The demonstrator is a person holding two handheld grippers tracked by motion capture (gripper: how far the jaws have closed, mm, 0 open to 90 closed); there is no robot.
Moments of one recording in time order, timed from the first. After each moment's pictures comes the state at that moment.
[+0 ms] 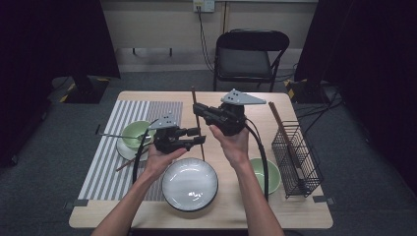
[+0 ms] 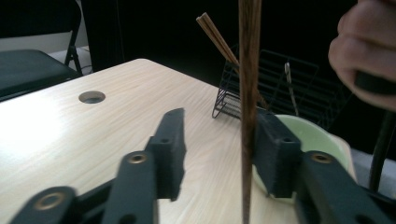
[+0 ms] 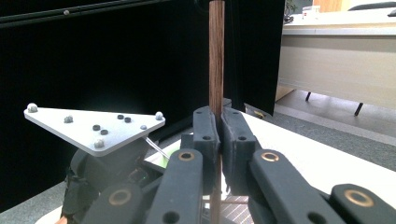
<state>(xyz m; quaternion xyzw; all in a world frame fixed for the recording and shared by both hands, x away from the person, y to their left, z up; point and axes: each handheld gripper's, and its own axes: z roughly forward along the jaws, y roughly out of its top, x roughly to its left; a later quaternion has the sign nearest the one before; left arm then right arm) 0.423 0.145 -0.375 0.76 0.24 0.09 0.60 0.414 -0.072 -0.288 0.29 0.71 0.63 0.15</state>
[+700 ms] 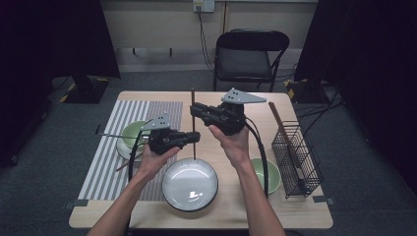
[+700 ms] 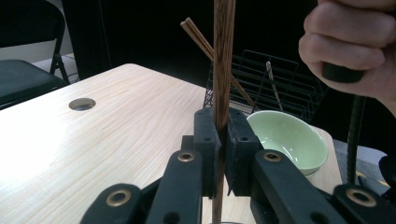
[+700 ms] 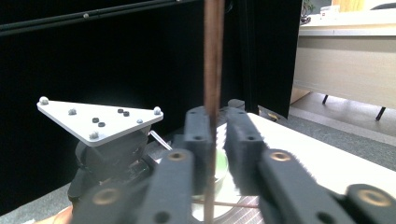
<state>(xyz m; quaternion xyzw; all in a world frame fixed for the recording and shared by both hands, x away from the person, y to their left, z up) 0.418 0.155 -0.370 0.77 0.21 0.07 0.60 0.416 -0.072 -0.287 0.27 0.71 0.63 0.12</state>
